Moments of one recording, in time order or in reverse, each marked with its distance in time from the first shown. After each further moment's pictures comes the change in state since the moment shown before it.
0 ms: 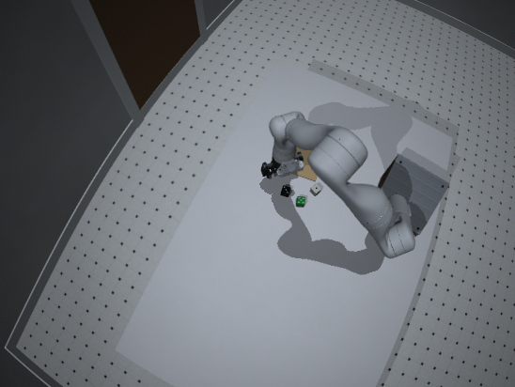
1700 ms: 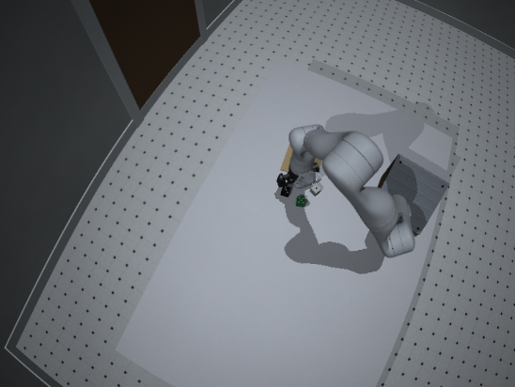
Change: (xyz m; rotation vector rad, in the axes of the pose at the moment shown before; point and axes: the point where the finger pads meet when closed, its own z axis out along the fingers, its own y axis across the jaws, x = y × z) arm 0.055 -0.037 0.000 0.000 0.000 0.000
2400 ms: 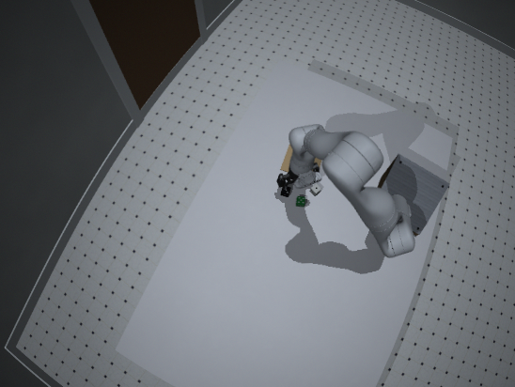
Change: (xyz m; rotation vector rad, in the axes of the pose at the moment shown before) arm 0.000 0.000 -0.001 0.000 0.002 0.000
